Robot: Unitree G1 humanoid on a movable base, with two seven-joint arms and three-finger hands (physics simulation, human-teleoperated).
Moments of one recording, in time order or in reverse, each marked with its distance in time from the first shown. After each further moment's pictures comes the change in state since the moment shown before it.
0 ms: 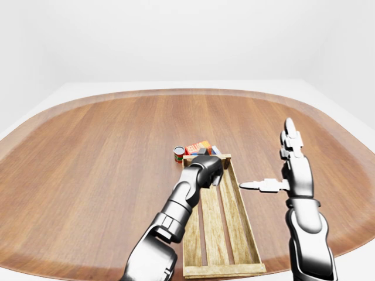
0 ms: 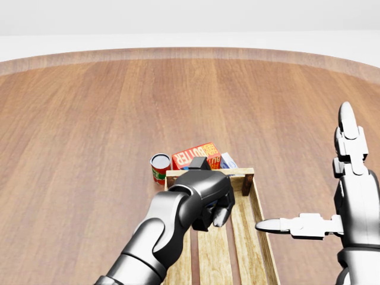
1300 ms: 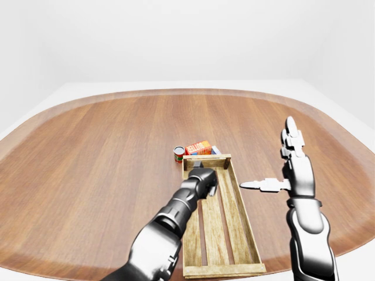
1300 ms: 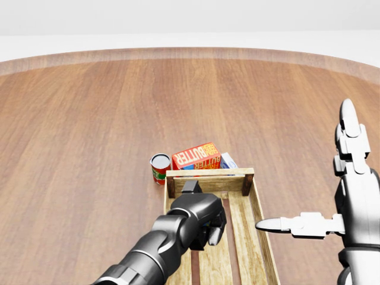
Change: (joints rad) left arm -0.150 -0.020 0.039 0.567 -0.086 -0.074 0.351; right arm -0.002 0.000 -0.002 -0.016 0.008 0.000 0.007
